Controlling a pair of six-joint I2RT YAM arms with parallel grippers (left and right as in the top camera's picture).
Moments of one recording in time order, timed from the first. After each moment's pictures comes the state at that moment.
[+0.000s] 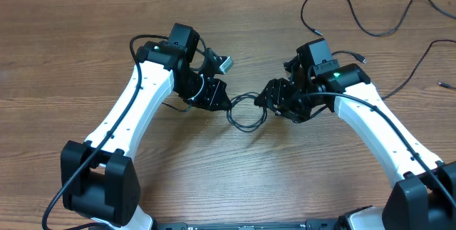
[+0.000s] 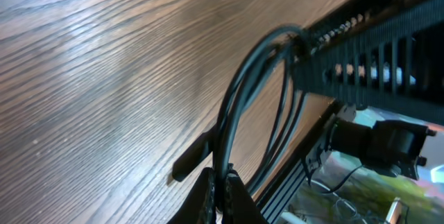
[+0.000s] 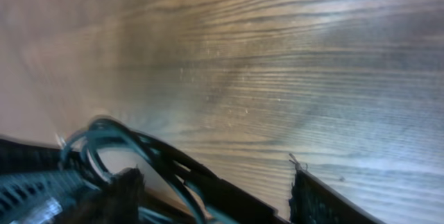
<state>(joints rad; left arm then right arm) -0.31 1.77 1.45 -1.13 0.69 0.07 0.32 1.59 1.20 -0.87 -0.55 0.59</state>
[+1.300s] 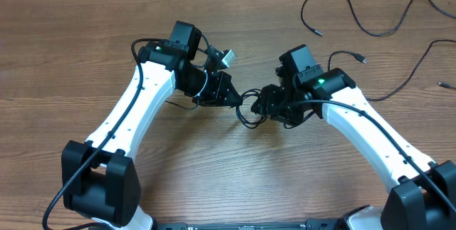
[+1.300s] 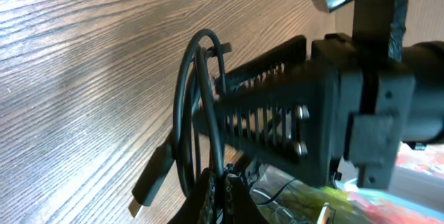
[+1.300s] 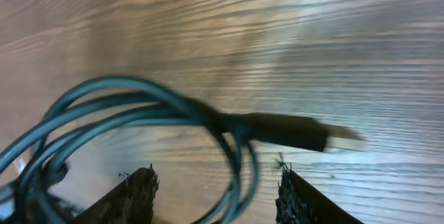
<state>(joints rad) -0.32 1.77 1.45 -1.06 0.87 -0.10 0.43 1.59 1.20 -0.88 -0.39 0.68</state>
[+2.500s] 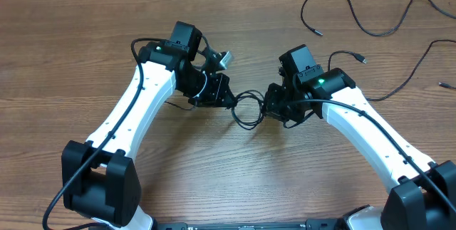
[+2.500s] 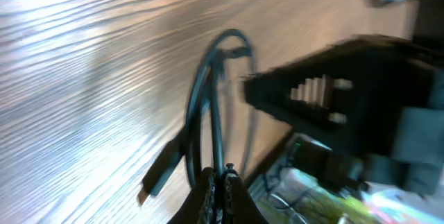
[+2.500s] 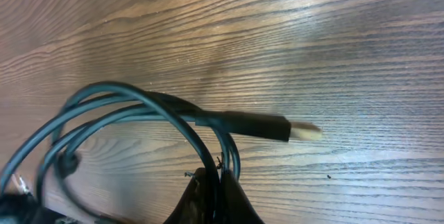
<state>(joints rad) -0.32 1.77 1.45 -1.08 0.72 -0.15 0.43 1.59 1.20 -0.88 -0.36 0.73</state>
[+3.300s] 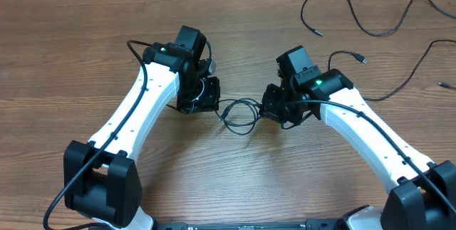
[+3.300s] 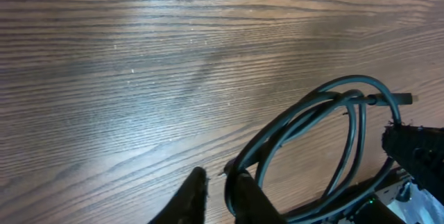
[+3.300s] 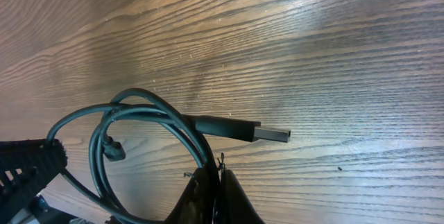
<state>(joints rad) -0.34 1.77 1.45 -1.15 0.37 -0.37 0.44 1.59 1.20 -0.88 -0.35 0.79</state>
